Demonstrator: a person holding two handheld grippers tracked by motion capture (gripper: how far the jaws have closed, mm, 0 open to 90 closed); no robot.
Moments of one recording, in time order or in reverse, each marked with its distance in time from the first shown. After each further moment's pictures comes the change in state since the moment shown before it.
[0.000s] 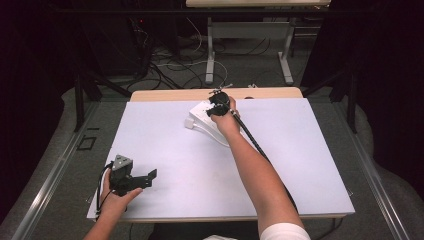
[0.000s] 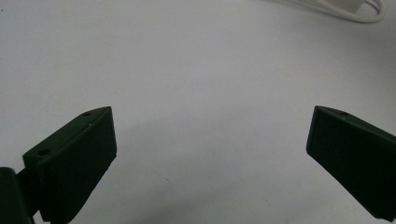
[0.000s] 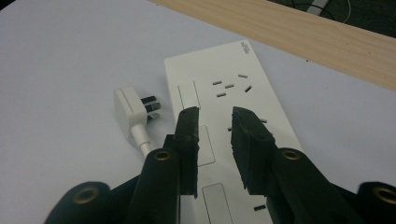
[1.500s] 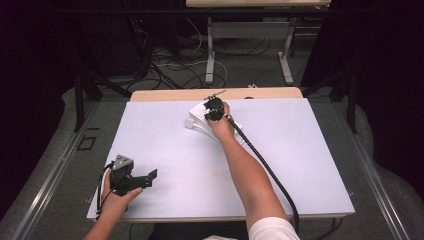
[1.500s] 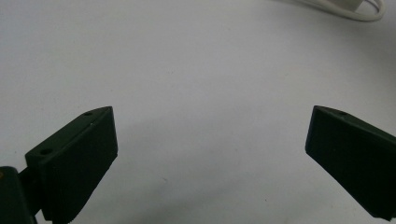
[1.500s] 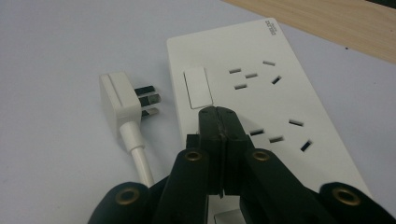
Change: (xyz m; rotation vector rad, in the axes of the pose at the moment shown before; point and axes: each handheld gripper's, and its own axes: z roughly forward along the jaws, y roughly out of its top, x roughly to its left) left arm 0.000 0.000 0.002 0.013 -0.008 -0.006; right arm 0.005 -0.012 0.036 0.045 0.023 -0.026
